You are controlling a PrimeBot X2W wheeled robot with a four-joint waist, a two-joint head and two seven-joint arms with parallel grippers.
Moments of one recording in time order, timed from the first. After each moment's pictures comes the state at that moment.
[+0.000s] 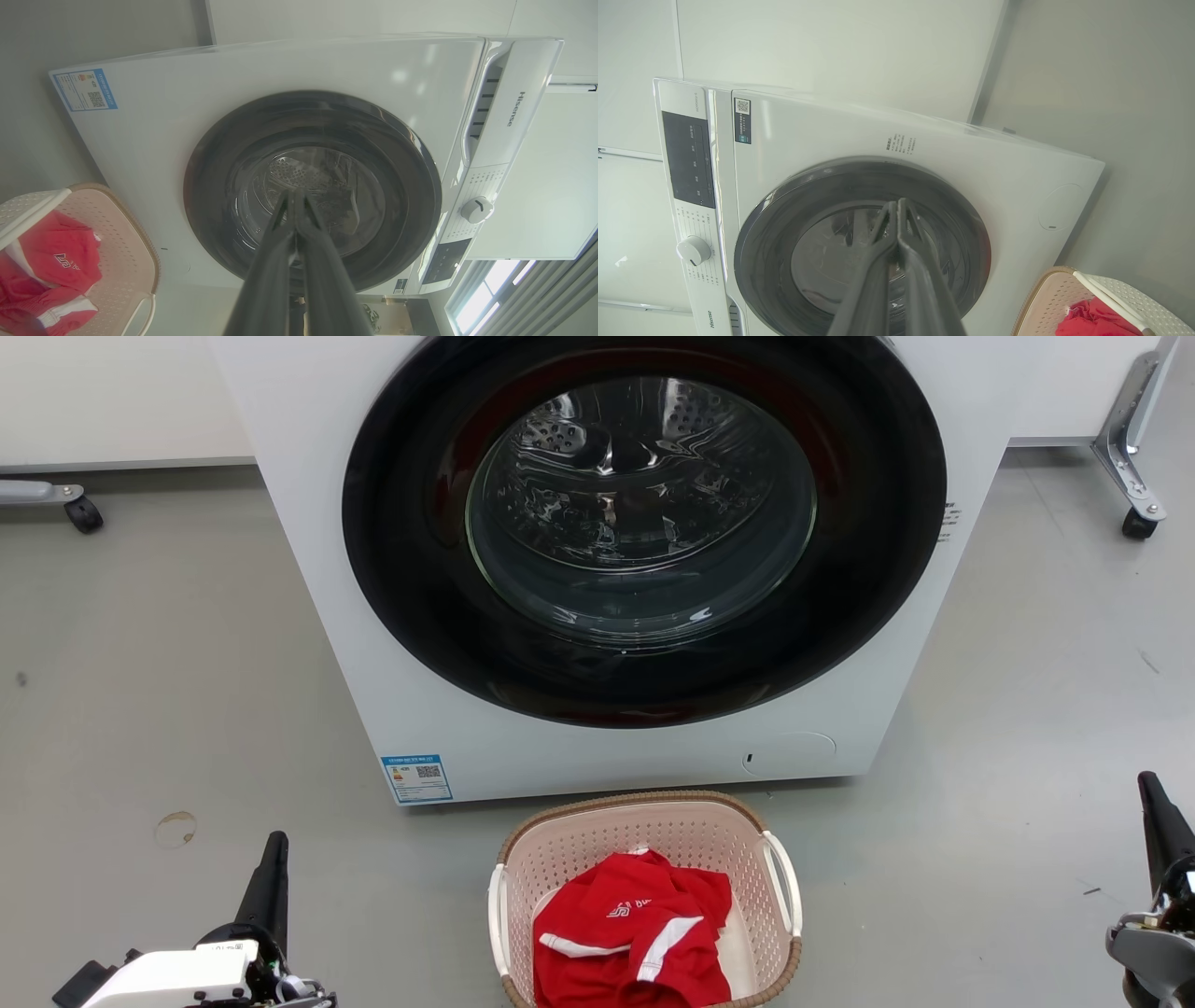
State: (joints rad) left arm -0.06 0.05 0.07 0.27 -1.61 -0.12 0.10; right arm -0.06 -0.03 -0.12 0.27 1.61 0.13 0.10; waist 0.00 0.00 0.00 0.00
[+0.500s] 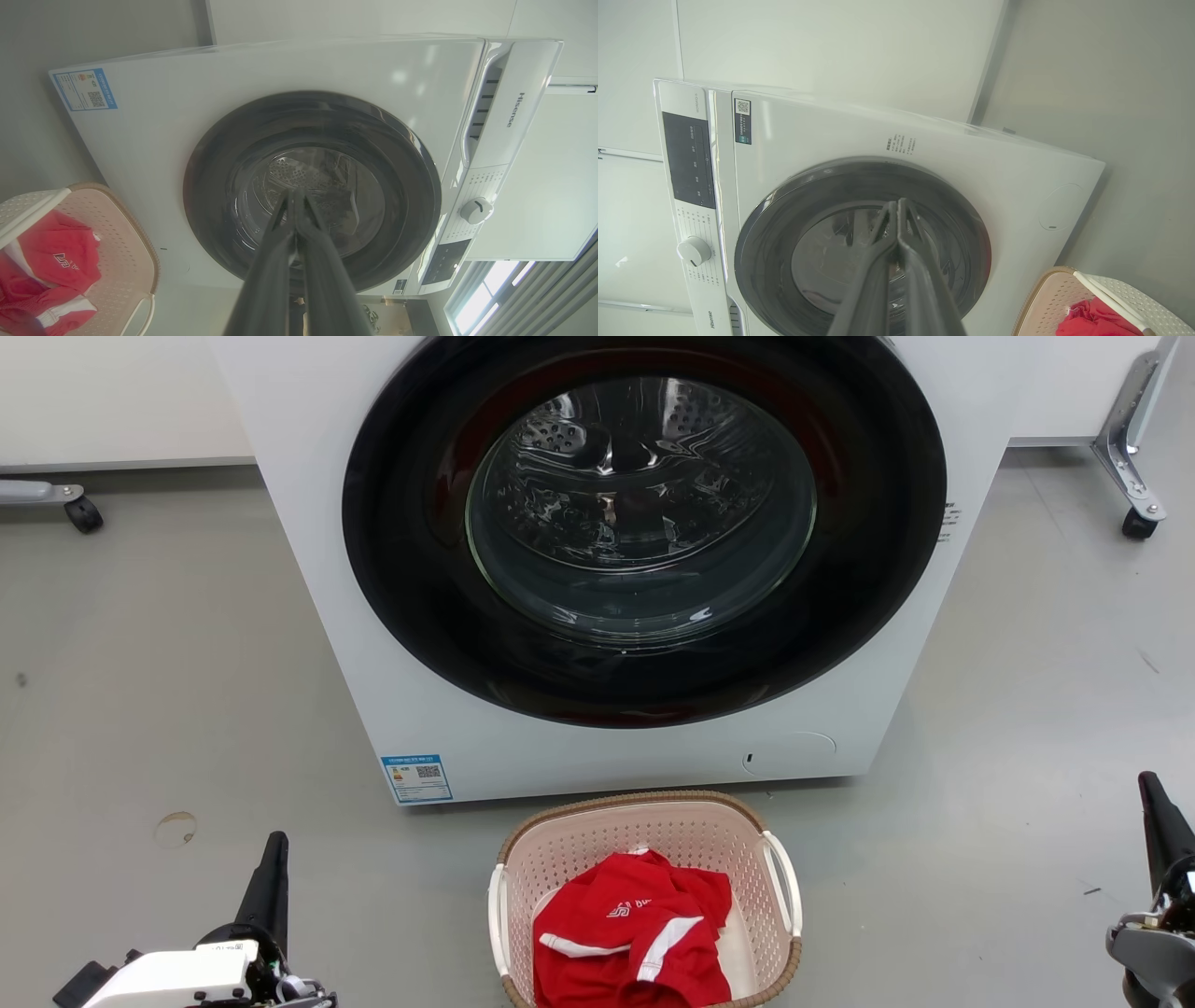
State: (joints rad) left arm -0.06 0.05 0.07 0.27 -1.61 -0.12 0.10; right arm -0.06 -0.03 -0.12 0.27 1.61 0.13 0.10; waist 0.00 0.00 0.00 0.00
